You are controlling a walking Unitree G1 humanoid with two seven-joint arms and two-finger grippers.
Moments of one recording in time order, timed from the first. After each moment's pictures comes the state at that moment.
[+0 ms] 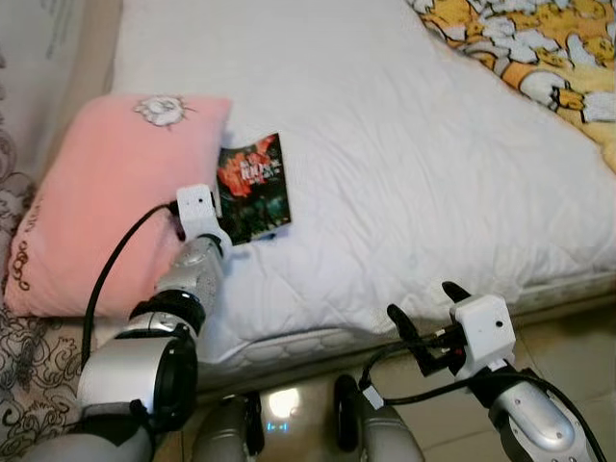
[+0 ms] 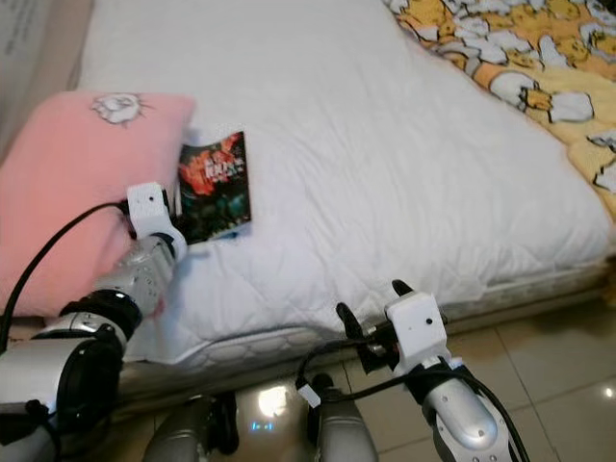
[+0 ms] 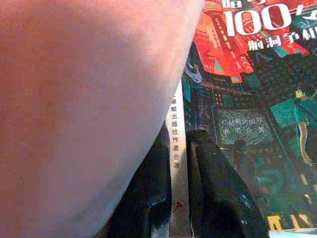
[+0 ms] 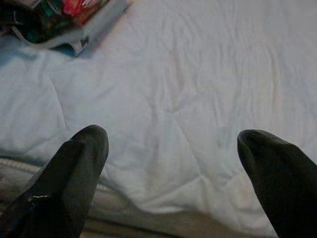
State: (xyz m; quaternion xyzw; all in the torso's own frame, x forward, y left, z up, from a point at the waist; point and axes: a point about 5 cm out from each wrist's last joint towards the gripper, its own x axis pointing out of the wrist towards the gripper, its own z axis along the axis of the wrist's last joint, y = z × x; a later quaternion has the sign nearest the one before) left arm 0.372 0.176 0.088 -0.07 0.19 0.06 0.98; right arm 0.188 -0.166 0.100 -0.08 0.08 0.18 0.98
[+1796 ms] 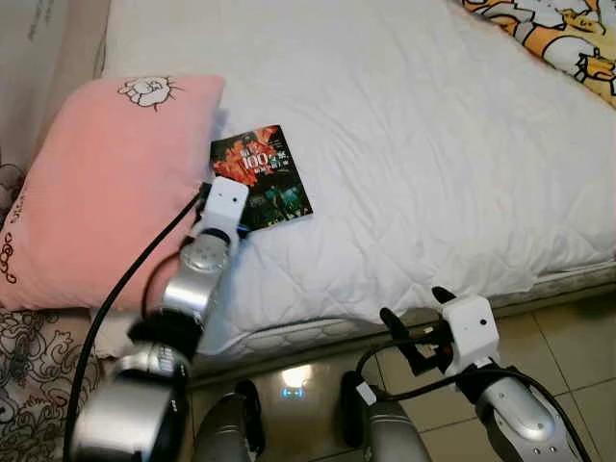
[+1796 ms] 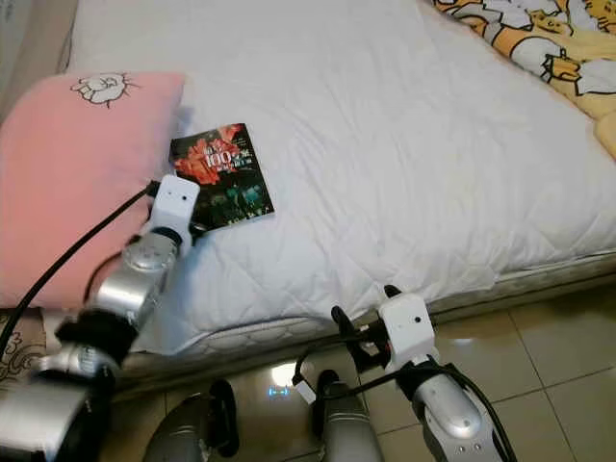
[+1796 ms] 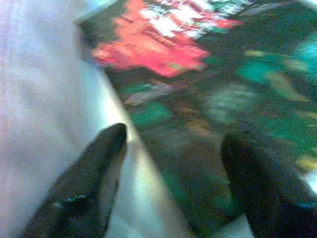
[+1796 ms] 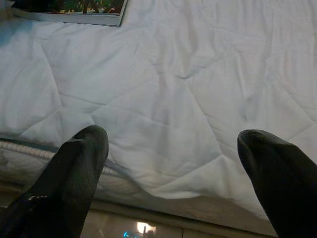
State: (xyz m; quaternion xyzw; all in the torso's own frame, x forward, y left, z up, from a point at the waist) left arm 0.360 0.149 0.106 0.15 0.13 -0.04 0.98; right arm 0.199 -0.162 0.083 -0.07 0.10 0.18 0.97
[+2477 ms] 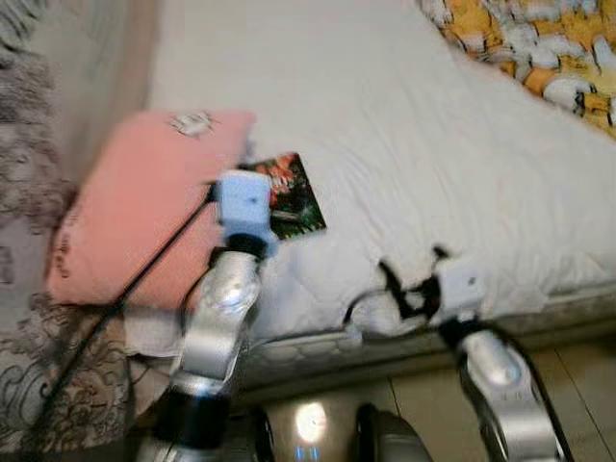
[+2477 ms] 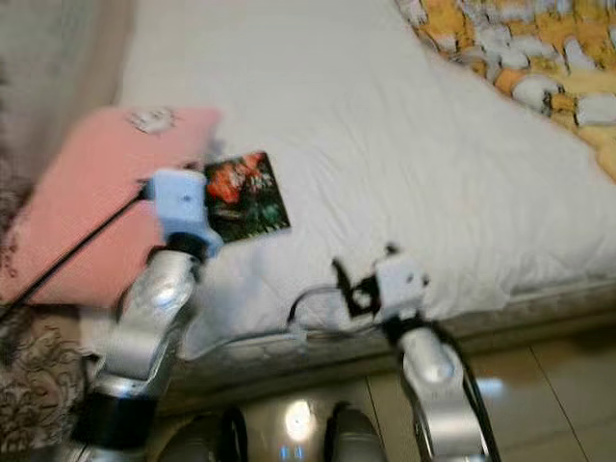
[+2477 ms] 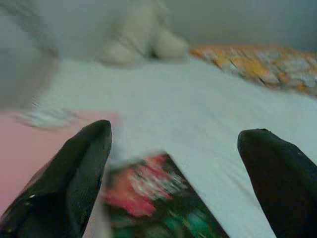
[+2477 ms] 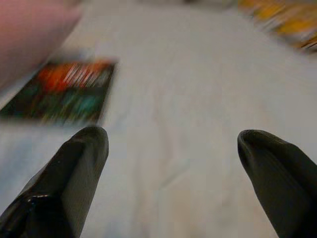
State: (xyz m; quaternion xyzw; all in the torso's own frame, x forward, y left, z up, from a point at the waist) left arm 0.293 0.112 0.165 0.01 -0.10 -0.03 0.99; right arm 0.253 -0.158 0.098 -0.06 0.00 0.10 0.99
